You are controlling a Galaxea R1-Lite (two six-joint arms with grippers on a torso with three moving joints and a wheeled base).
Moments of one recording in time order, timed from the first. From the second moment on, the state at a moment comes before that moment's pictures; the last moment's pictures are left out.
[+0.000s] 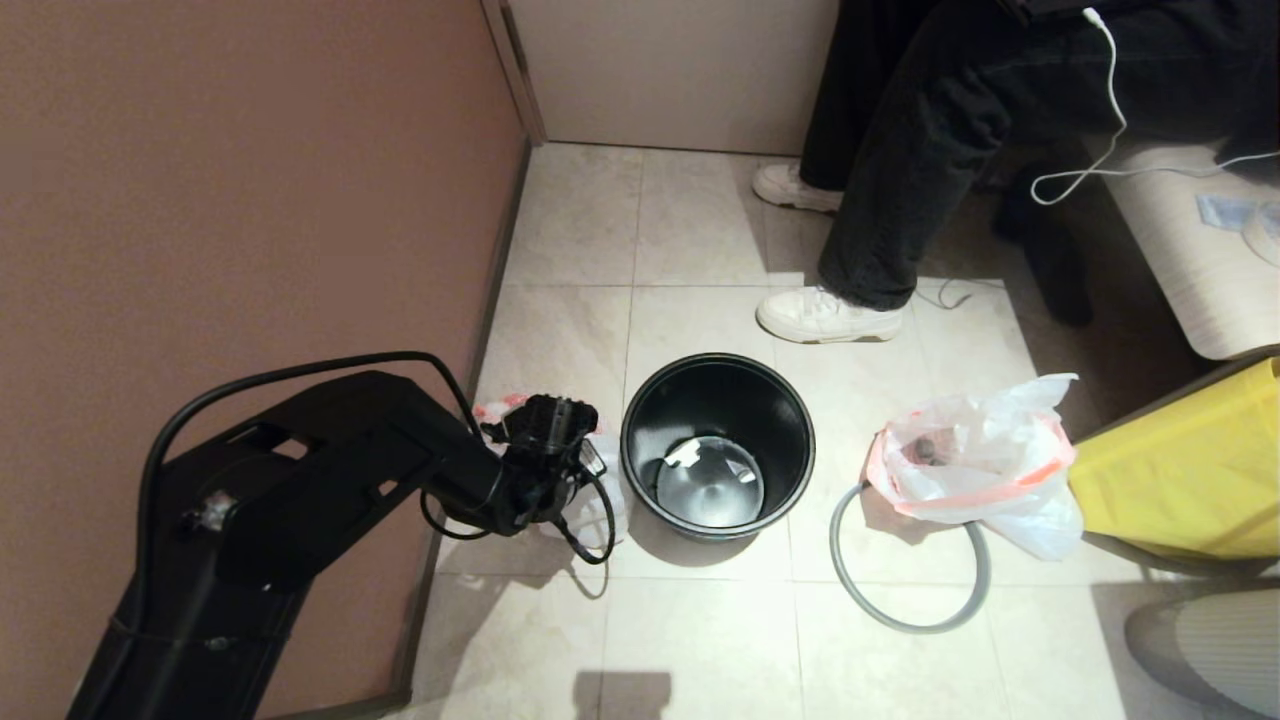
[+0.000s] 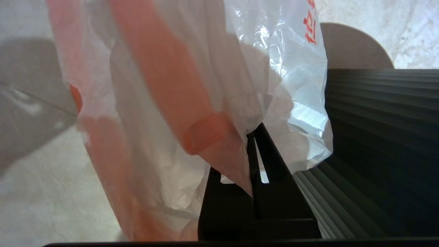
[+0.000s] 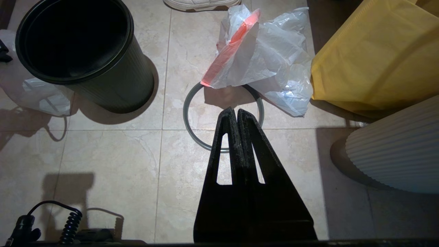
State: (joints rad) left arm -0.38 2.44 -1.36 -0.45 0.38 -0.73; right arm 0.00 0.00 0.00 -0.01 -0.01 0.02
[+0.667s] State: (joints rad) left arm -0.45 1.99 -1.19 -0.13 0.34 -0.71; right arm 0.00 0.00 0.00 -0.01 -0.01 0.02
